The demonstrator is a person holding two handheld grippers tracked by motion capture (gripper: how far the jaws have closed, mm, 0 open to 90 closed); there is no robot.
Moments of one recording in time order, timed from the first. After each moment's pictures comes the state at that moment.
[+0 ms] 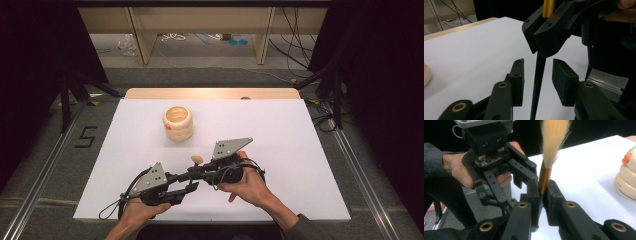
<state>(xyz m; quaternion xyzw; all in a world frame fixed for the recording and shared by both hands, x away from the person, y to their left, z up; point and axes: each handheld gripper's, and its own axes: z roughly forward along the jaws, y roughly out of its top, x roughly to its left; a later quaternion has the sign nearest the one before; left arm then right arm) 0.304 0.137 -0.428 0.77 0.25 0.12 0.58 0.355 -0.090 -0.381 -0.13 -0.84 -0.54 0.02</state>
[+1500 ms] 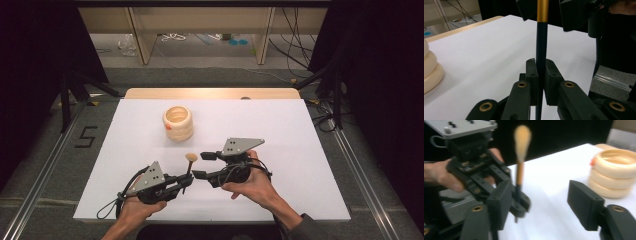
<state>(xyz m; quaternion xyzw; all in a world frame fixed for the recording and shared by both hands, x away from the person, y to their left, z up) 0.308 0.144 -0.429 0.77 0.25 0.13 0.57 0.357 -0.109 -0.381 -0.18 -0.81 -0.56 -0.04</state>
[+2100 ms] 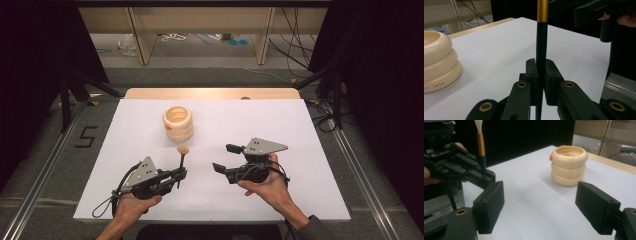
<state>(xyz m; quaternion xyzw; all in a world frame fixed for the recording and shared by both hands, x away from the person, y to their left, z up) 0.315 0.157 -0.426 0.76 0.28 0.16 0.57 0.358 -0.153 -0.395 -0.25 -0.78 -0.56 -0.12</state>
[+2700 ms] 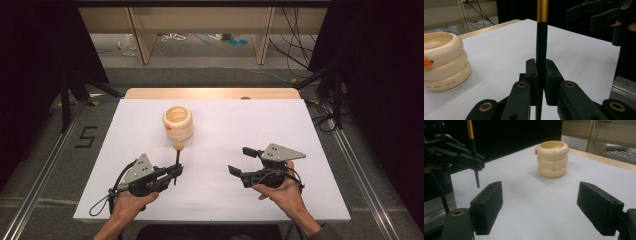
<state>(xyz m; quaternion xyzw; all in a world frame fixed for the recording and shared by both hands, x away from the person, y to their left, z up) 0.320 0.166 -0.423 0.75 0.29 0.17 0.57 0.348 -0.190 -0.407 -0.28 -0.76 -0.56 -0.14</state>
